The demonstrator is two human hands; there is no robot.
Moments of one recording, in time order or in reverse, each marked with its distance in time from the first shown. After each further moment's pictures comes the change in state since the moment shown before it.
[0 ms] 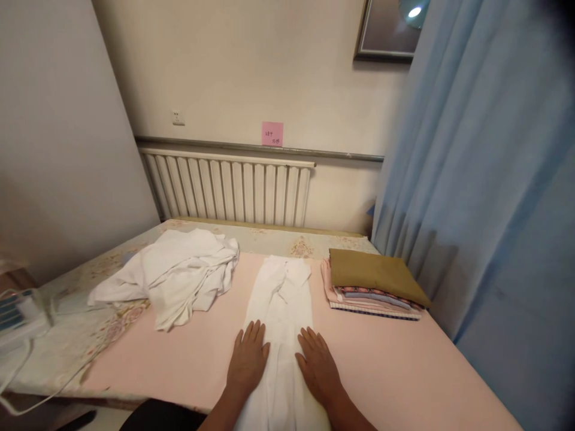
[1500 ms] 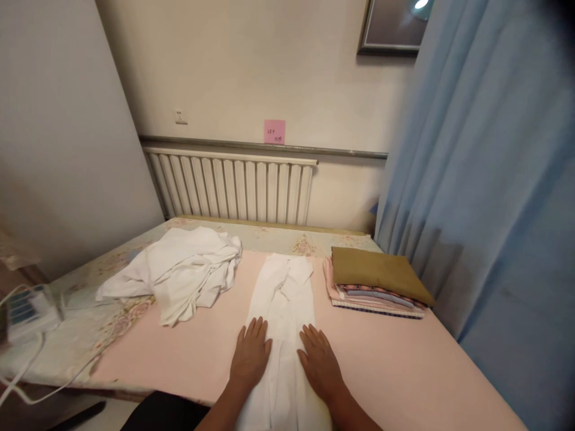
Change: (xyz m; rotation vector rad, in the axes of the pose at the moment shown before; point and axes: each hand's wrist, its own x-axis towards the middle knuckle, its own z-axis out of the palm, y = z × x) left_hand 0.001 0.004 -0.008 -0.001 -0.048 -0.031; right_hand -0.002 0.001 0.003 0.004 0.041 -0.028
